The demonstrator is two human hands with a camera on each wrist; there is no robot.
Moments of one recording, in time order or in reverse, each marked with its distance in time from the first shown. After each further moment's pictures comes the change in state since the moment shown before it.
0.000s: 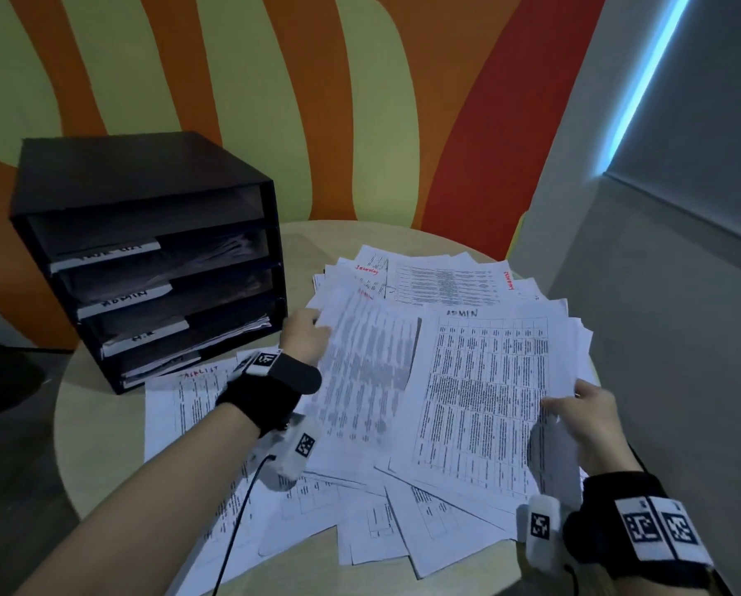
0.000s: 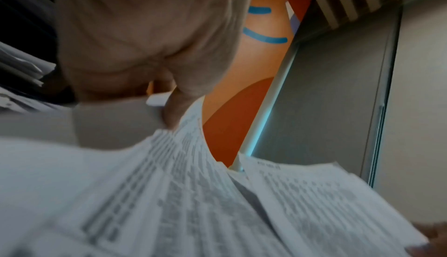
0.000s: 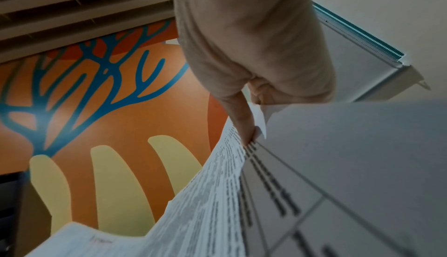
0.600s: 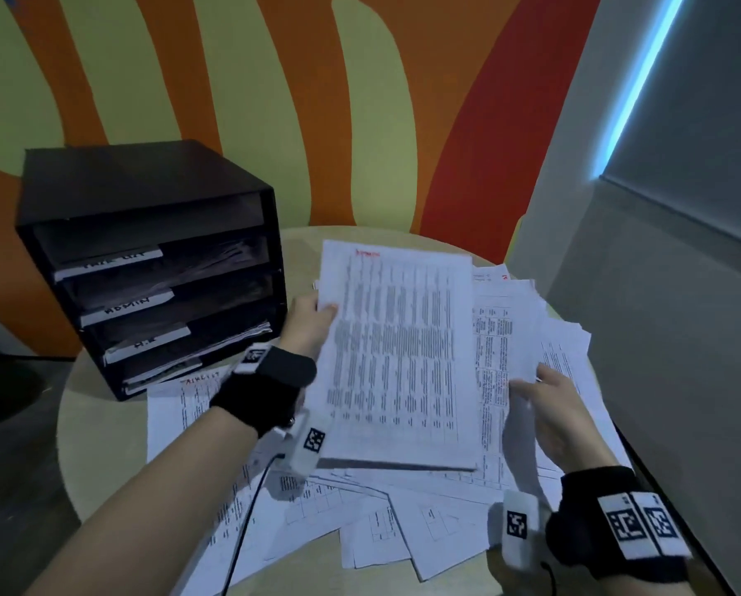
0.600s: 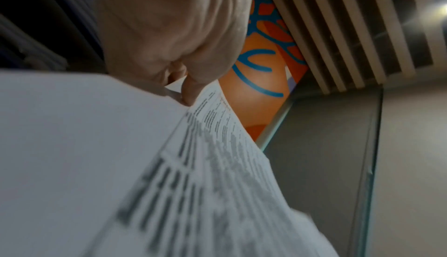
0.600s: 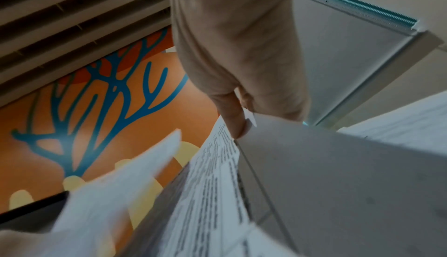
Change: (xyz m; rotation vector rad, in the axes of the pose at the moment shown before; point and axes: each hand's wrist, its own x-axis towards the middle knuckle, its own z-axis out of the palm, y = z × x) left_hand 0.007 0.019 -0.006 -0.377 -0.089 0.011; right_hand -0.025 -0.026 0.028 0.203 -0.237 -0.042
